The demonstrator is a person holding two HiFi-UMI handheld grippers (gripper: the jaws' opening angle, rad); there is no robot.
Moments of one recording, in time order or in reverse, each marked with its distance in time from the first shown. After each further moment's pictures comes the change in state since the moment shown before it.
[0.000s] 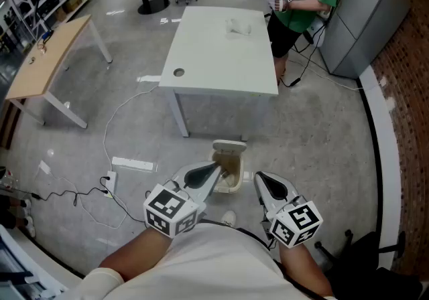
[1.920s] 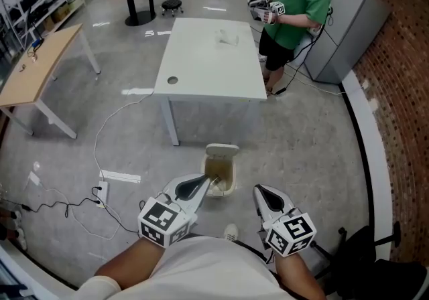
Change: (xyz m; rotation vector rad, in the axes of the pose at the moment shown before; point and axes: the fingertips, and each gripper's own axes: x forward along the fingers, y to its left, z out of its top) left arm -0.054 -0.008 -0.021 0.054 -0.017 -0.026; right arm -0.035 0.037 -0.026 -0.030 0.014 -0.132
